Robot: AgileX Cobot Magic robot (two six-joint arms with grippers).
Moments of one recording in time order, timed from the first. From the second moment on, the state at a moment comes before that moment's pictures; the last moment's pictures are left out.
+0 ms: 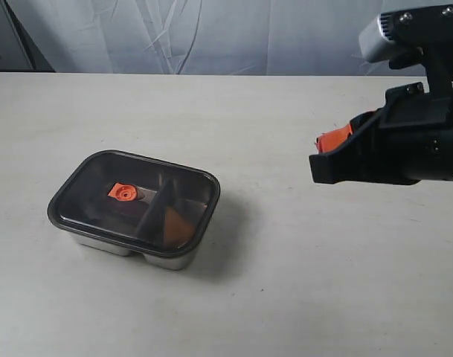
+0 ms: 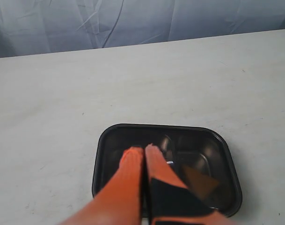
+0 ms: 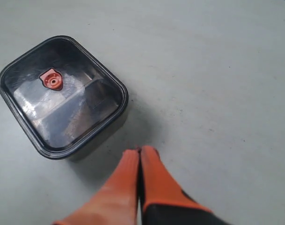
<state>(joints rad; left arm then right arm) -0.20 0.62 -0.68 -0.10 0.60 -0.04 0.58 1.03 -0.72 0.19 0.46 -0.03</state>
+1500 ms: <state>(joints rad) -0.20 0.62 -0.68 -0.10 0.61 -0.04 -0.02 0.20 -0.18 0.11 0.32 -0.02</state>
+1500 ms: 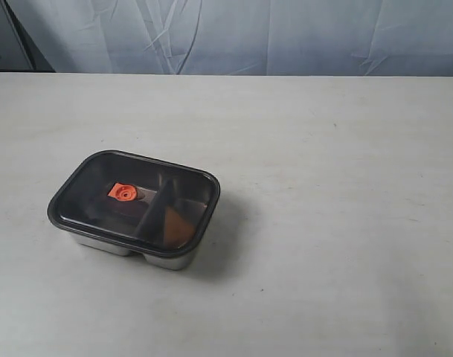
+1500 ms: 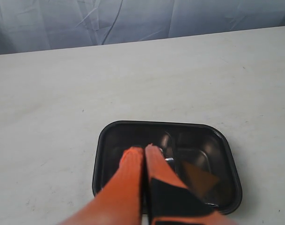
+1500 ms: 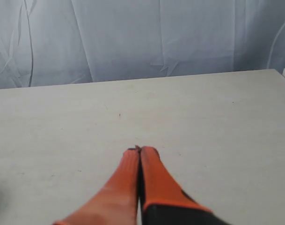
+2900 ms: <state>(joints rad) -0.20 0.62 -0.68 -0.10 0.61 -0.04 -0.02 0.01 0.00 0.13 0.32 -0.02</state>
